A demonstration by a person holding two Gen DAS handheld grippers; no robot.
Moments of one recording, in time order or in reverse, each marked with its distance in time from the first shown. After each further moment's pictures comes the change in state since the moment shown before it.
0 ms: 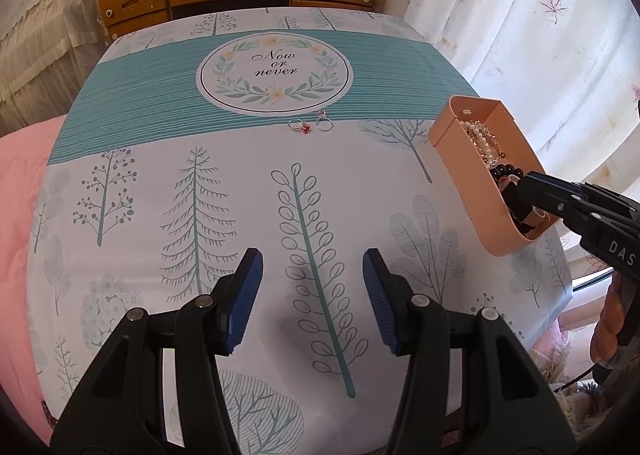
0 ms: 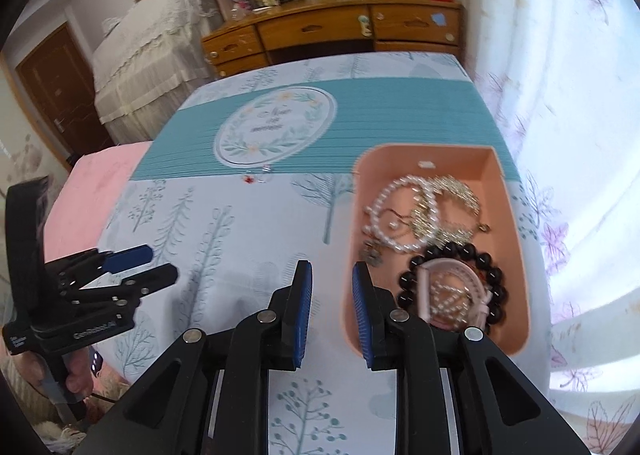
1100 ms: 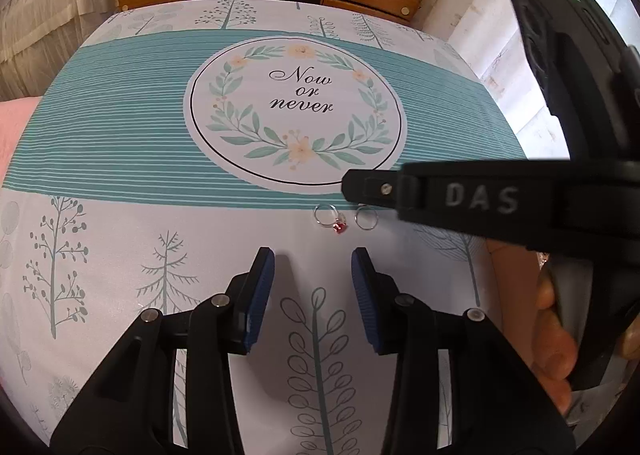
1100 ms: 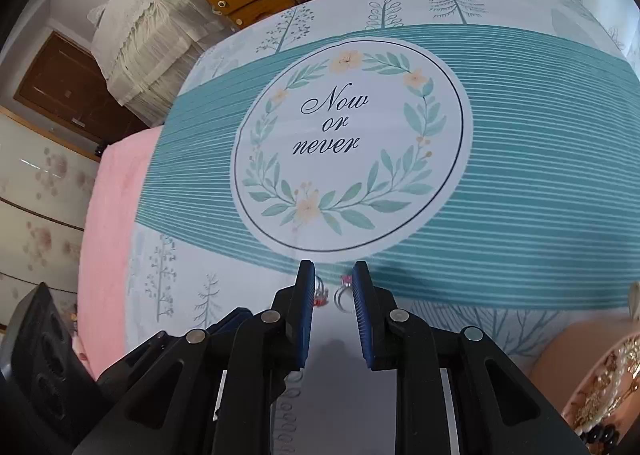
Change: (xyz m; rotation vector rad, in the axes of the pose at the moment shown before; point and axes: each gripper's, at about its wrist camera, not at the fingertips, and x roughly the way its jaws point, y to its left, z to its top) left arm 0.094 0.031 0.088 -0.150 0.014 -0.016; right arm 0.205 0.052 0.147 0.093 0.315 0.192
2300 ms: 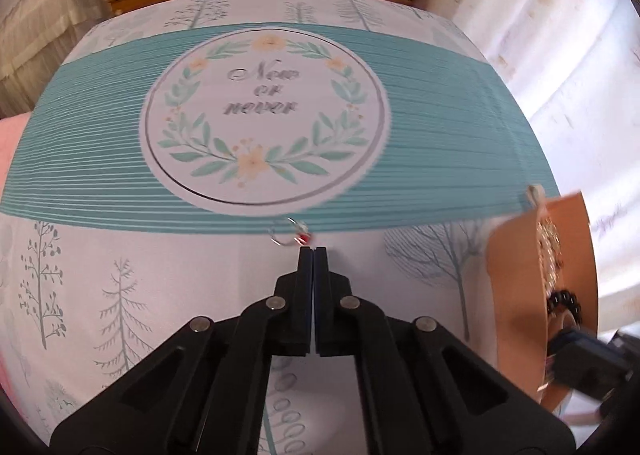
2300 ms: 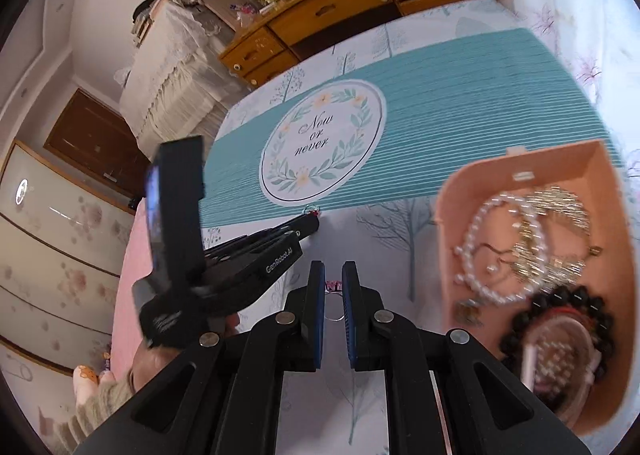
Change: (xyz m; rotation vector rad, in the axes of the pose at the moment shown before) left arm 0.024 -0.047 0.012 0.052 0.057 0.074; right arm -0.146 -0.062 -0.137 0.117 -0.256 0.137
